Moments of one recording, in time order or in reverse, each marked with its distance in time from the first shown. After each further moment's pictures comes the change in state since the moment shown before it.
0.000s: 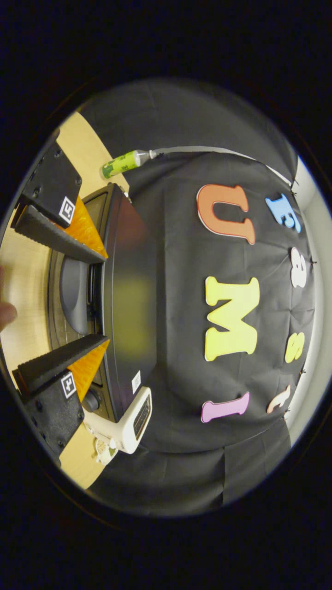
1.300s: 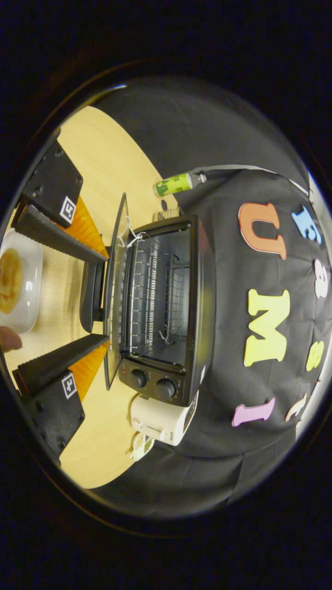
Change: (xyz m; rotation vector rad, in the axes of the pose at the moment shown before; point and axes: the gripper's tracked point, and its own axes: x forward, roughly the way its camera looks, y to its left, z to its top) arm -0.102 -0.001 -0.111 -0.057 0.264 0.056
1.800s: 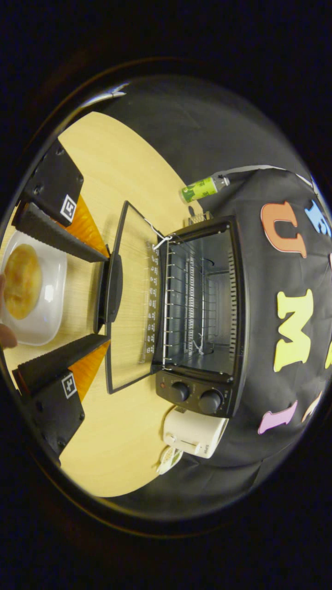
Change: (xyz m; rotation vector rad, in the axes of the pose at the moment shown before) arm -0.003 0.006 -0.056 0.056 0.190 0.081
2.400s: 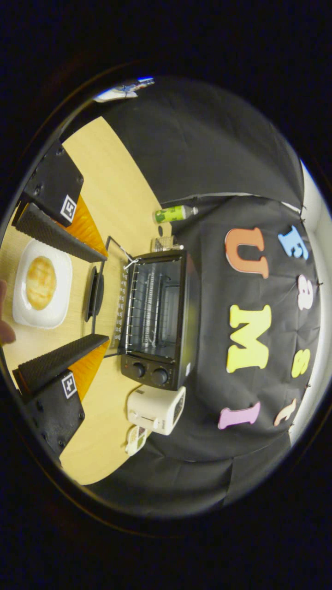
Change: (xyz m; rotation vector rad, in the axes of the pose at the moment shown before) arm -0.126 0.013 0.033 -0.108 -0.336 0.035
